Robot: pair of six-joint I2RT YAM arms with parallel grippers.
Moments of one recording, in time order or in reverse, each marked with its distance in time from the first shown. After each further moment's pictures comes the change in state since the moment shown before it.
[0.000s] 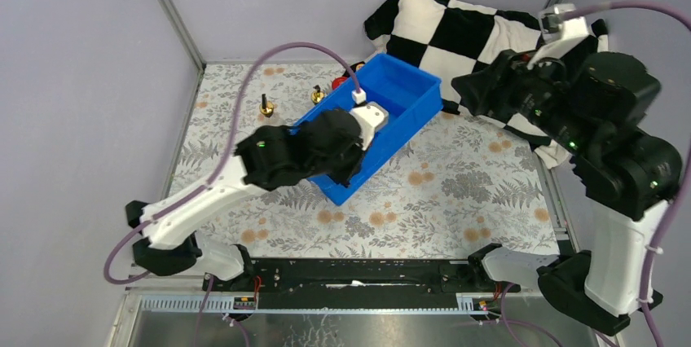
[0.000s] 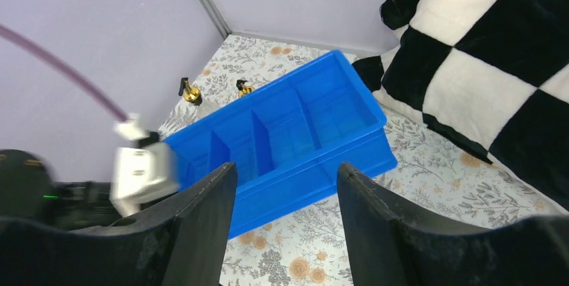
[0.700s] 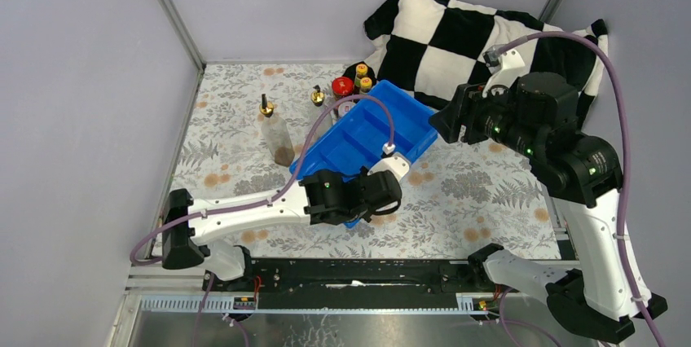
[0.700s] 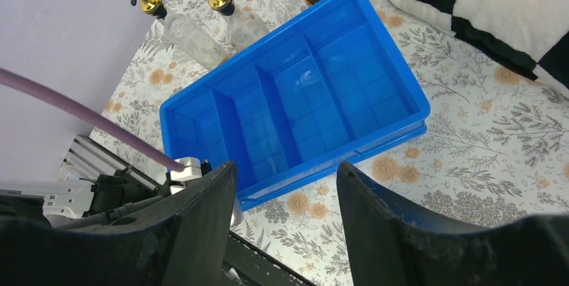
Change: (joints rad) left arm -0.192 0.115 -0.400 0.237 -0.272 -0.145; right arm 0.000 -0.130 -0.402 0.042 -0.049 0.022
